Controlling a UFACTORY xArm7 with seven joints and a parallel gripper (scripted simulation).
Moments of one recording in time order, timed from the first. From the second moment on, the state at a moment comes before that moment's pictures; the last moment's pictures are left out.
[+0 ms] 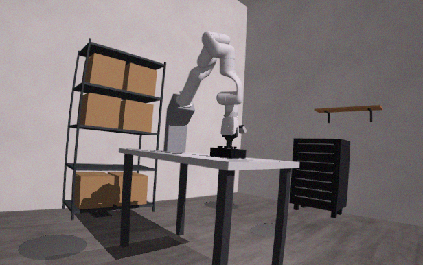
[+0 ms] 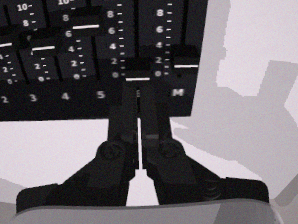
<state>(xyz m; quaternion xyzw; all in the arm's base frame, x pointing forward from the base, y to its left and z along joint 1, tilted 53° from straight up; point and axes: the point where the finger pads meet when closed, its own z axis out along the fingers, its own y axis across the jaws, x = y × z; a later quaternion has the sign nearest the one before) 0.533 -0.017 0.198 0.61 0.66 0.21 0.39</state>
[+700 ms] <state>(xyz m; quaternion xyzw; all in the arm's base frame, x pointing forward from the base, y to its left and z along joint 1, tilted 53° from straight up) 0.533 -0.006 0.195 0.61 0.66 0.21 0.39</state>
